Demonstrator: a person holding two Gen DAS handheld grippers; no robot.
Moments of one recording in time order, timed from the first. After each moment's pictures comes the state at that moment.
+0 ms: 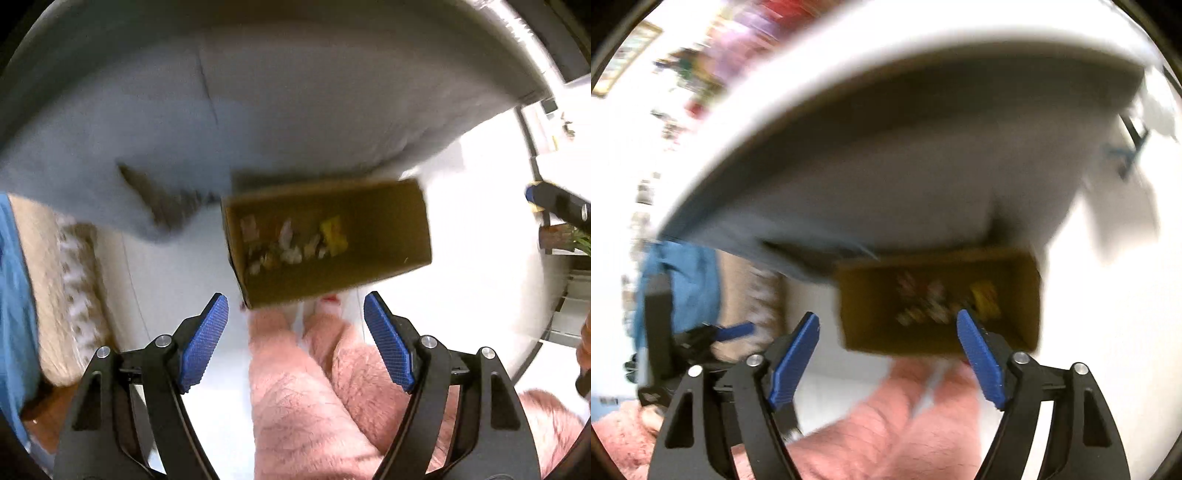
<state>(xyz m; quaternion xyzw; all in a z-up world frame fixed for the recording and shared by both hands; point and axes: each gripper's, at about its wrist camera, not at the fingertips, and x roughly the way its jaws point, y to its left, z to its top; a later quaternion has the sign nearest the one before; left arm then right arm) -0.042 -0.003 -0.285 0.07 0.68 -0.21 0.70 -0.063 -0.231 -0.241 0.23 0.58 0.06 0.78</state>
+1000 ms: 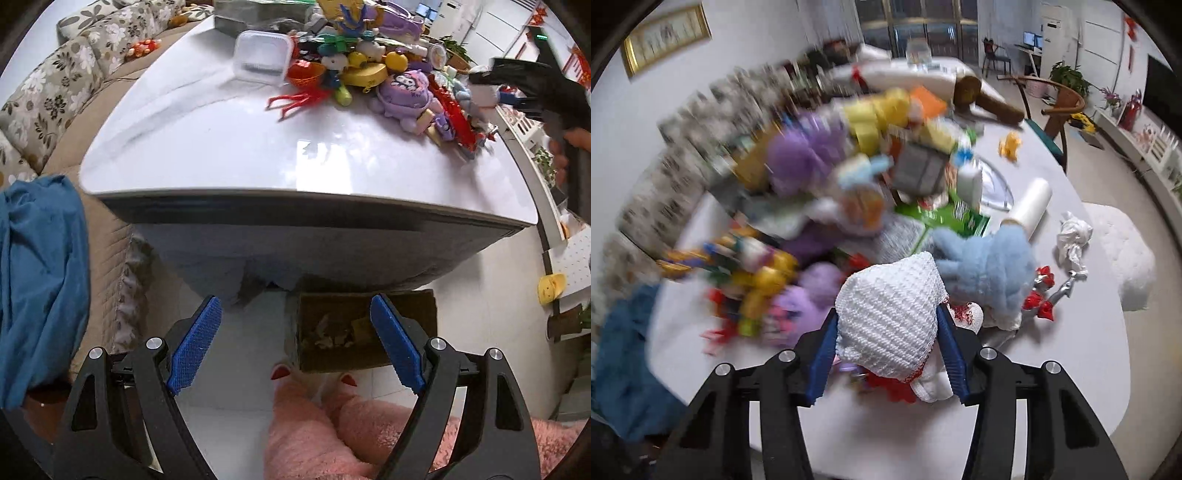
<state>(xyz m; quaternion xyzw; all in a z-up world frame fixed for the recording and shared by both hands) -0.020 0.093 -0.166 0.00 0.56 -0.13 0.82 0.129 -0.231 -0.101 0.11 0.46 0.00 0.88</state>
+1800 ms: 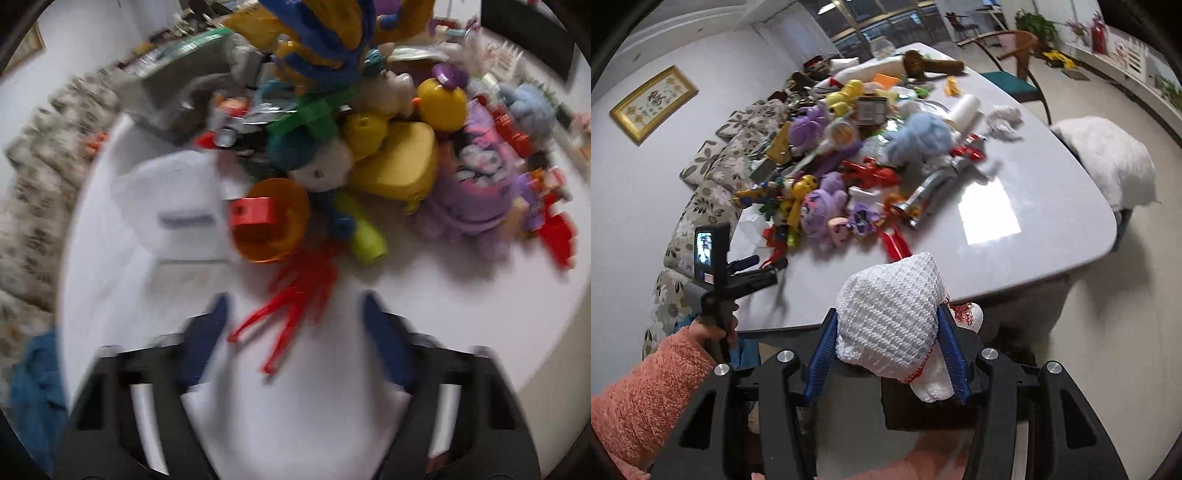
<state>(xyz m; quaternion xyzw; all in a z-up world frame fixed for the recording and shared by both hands) 0.168 0.028 -0.193 0.15 0.50 -0.19 0.83 -0.049 -0.263 -0.120 0.24 0.47 0.00 0.85</state>
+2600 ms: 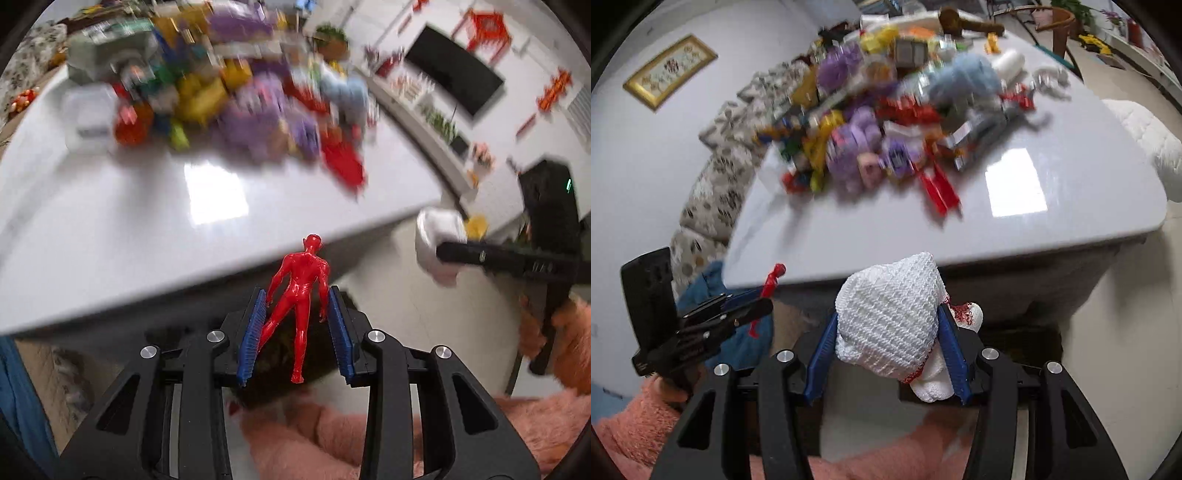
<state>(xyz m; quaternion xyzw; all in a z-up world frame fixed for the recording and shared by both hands) 0.009 0.031 -0.166 0.02 0.53 -0.36 0.77 -0.047 -0.227 -0.176 0.21 0.54 0.07 0.81</state>
